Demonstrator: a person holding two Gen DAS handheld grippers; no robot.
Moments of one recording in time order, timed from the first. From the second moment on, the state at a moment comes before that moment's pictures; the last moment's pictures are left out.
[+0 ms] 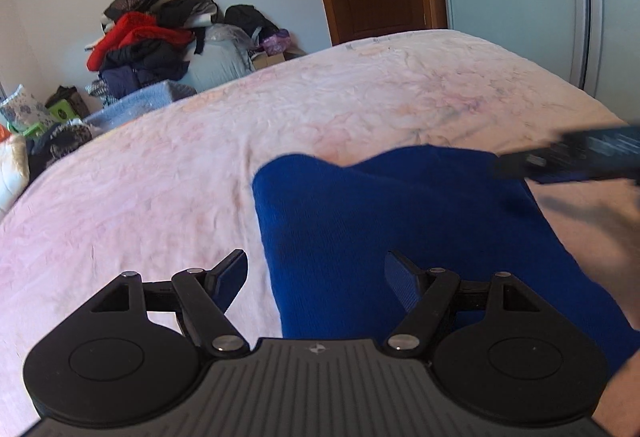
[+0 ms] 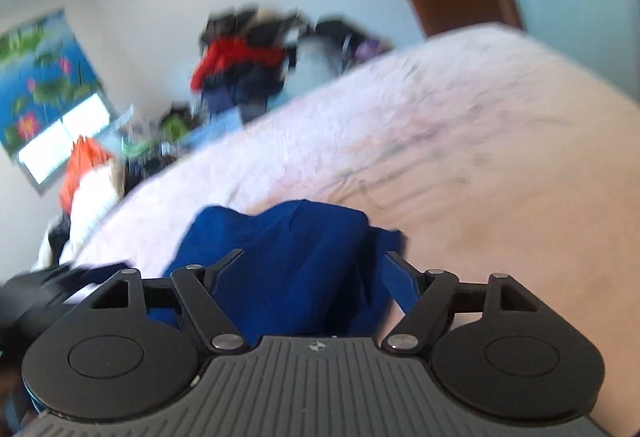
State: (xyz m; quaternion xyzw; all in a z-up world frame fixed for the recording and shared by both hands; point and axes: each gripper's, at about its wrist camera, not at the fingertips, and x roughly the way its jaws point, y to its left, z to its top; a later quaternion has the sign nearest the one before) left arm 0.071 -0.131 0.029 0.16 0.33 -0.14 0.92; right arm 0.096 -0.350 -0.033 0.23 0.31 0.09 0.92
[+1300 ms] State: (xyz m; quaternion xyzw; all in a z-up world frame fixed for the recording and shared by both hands) left arm 0.023 -0.132 -0.003 0.18 0.30 -0.13 0.93; right arm 0.094 -0.292 -0.042 -0.01 0.33 0.09 0.94
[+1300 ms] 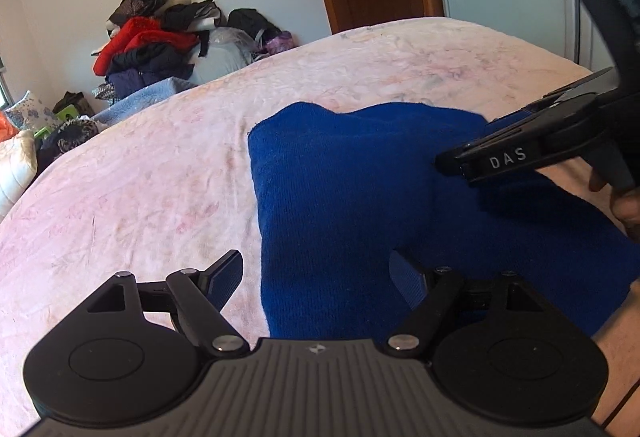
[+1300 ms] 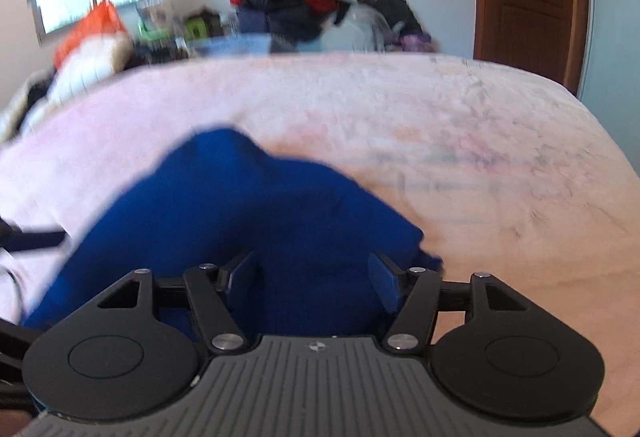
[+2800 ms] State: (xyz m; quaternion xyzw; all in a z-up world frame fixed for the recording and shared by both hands) left arm 0.150 -0.032 -0.002 -0.12 0.44 -0.23 0.86; right arm 0.102 -0.345 -0.053 0.18 0.38 0.29 0.86
